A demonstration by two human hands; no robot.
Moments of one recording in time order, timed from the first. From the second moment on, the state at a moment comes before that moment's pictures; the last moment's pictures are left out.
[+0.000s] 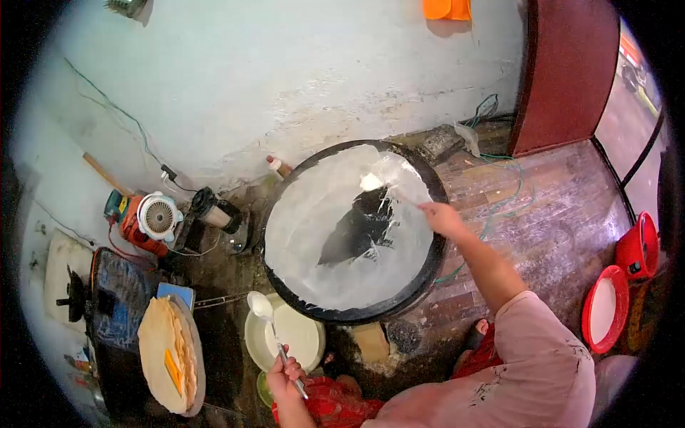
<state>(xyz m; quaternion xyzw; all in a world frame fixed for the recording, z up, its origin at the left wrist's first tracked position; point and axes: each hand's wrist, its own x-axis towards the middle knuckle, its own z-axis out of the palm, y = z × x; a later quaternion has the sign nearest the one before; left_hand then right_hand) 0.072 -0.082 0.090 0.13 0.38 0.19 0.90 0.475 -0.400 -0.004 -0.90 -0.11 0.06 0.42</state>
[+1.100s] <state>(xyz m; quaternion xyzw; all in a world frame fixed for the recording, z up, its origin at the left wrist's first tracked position) 0.027 -0.067 0.092 0.13 0.36 0.18 0.91 0.365 -0.349 -0.005 -0.90 -0.16 0.09 0.40</state>
